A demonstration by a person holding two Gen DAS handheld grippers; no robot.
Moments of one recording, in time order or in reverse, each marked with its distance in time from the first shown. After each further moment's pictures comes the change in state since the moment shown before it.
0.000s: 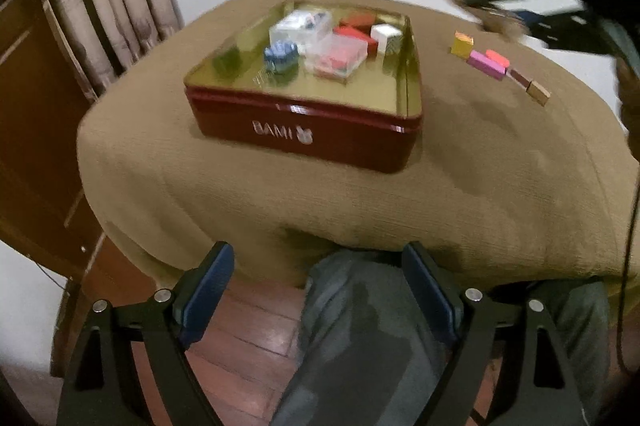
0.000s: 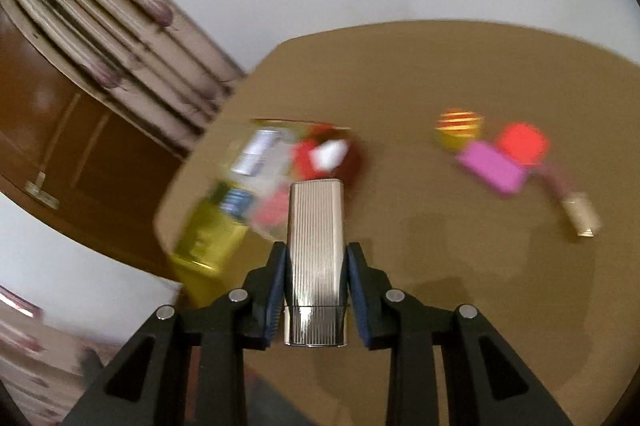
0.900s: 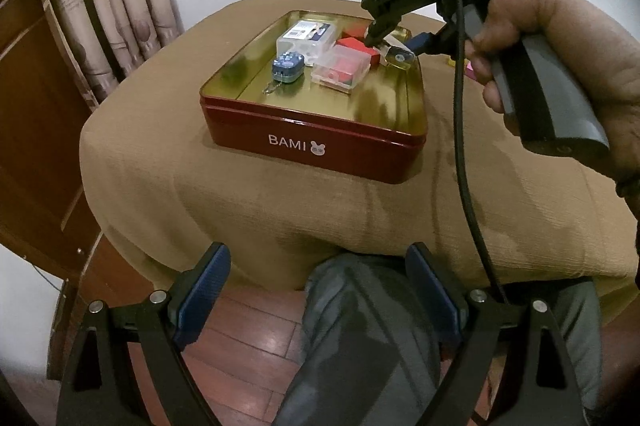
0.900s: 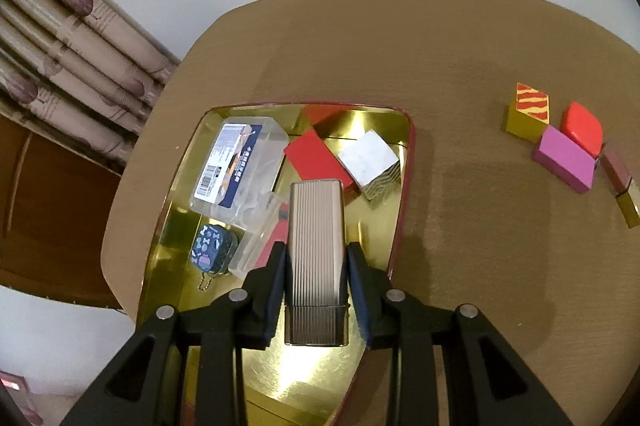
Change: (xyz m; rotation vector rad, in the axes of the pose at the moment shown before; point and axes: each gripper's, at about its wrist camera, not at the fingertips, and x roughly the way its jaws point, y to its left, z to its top) left arm -0.006 0.010 0.003 -0.018 0.007 -0.039; right arm 0.107 0.038 0.019 0.145 0.060 -0.267
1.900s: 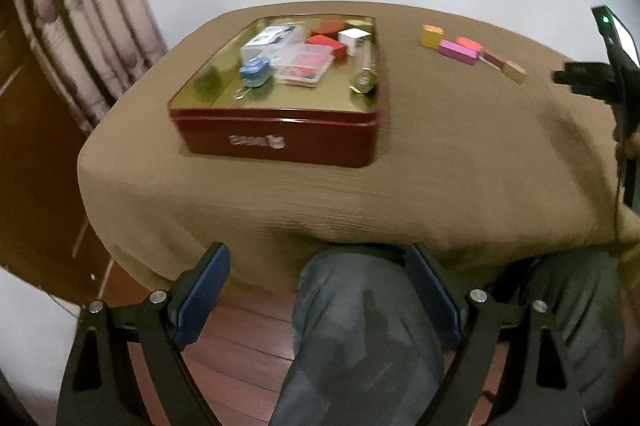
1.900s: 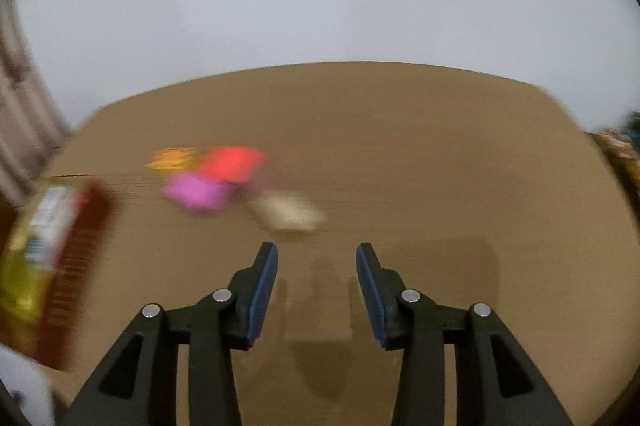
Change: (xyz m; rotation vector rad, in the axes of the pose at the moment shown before) left arm -0.001 -0.043 -0.016 0.135 -0.025 0.048; right arm -0.131 -0.248 -0.071 0.064 -0.384 -0.414
